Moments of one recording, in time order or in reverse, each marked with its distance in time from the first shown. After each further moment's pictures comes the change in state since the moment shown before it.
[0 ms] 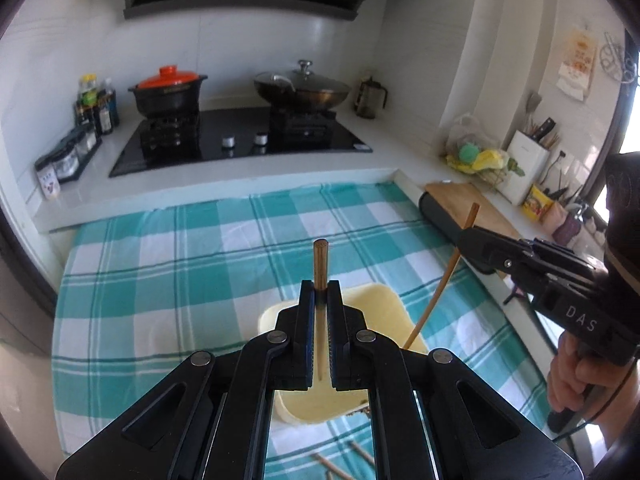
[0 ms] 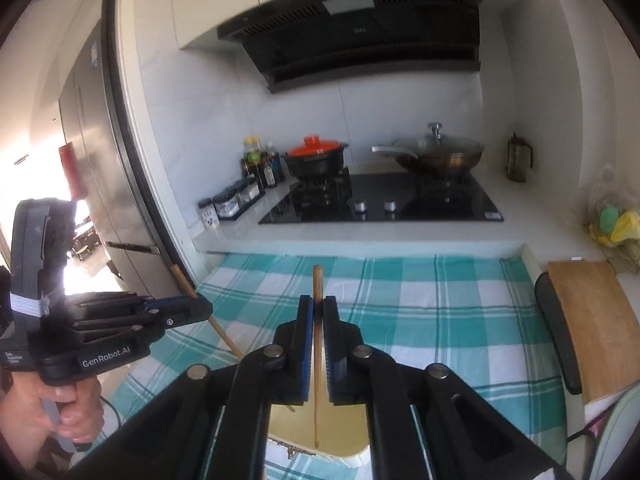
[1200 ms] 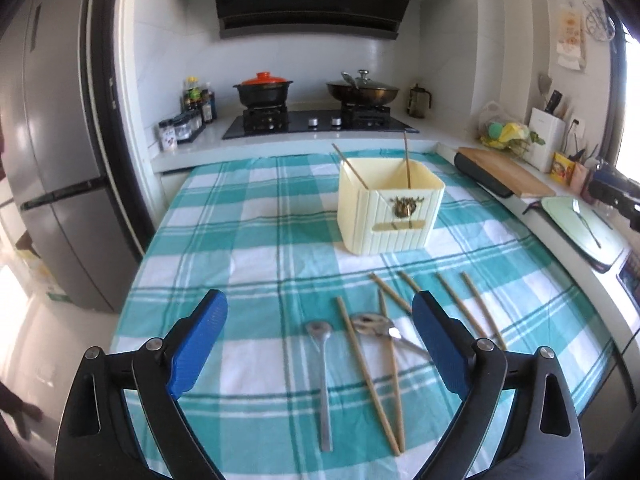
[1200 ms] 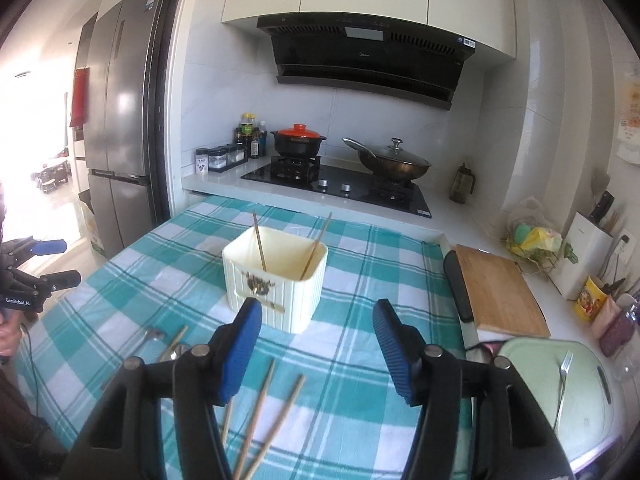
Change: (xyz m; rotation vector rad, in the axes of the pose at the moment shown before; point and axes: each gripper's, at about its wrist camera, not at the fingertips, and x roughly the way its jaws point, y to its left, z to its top) left arm -0.174 -0.031 -0.251 -0.031 -0.145 0.270; right arm -0.213 0.036 -0.186 -0.244 -0.088 -0.234
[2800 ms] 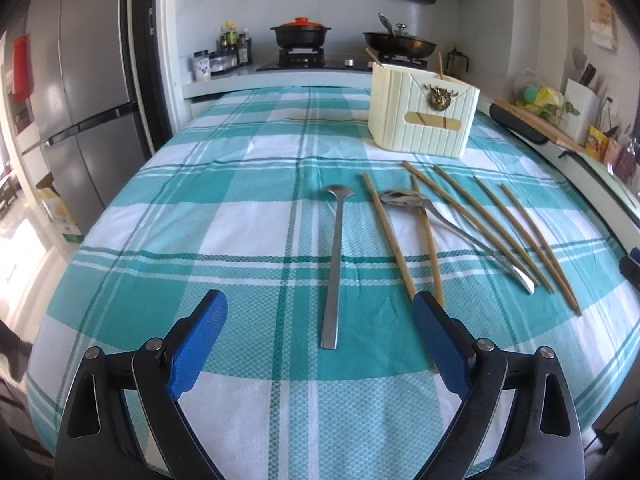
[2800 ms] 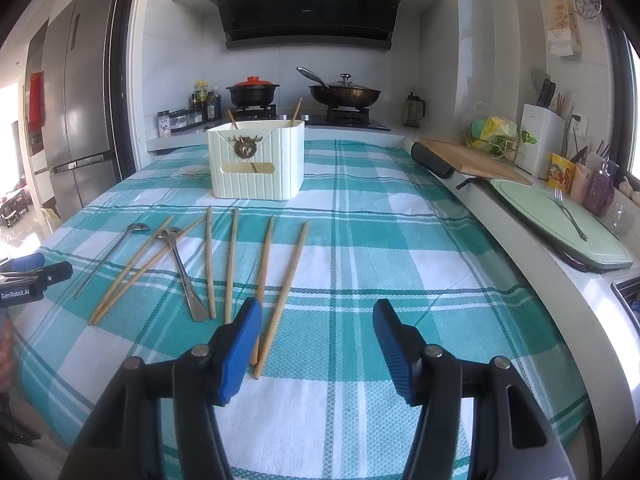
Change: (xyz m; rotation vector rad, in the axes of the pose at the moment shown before) left arm 0.035 0.001 -0.125 -0.071 0.103 0.114; right arm -0.002 0.046 -0.177 0.174 0.091 -0.117
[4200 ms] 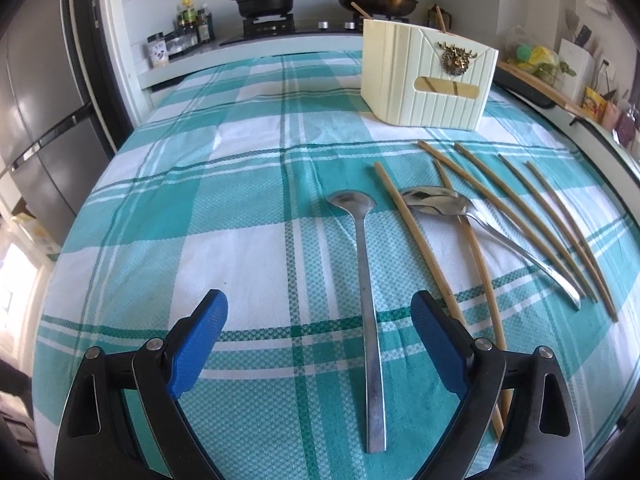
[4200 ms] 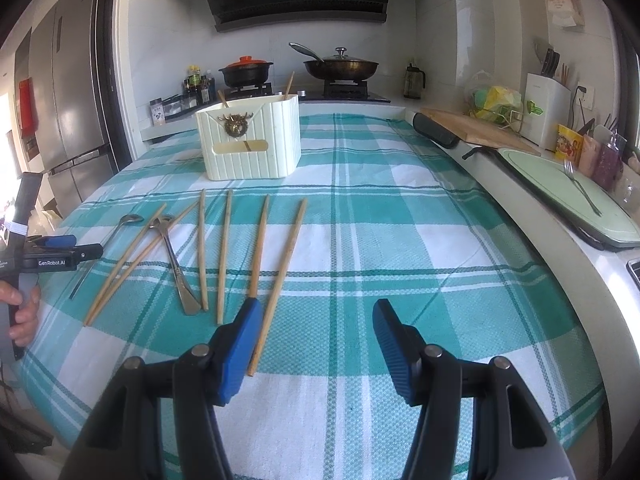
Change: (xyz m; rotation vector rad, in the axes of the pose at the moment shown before) left arm 0.076 0.012 0.044 0.113 0.124 -0.056; right arm 0.023 -0.006 0.003 0.047 0.097 0.027
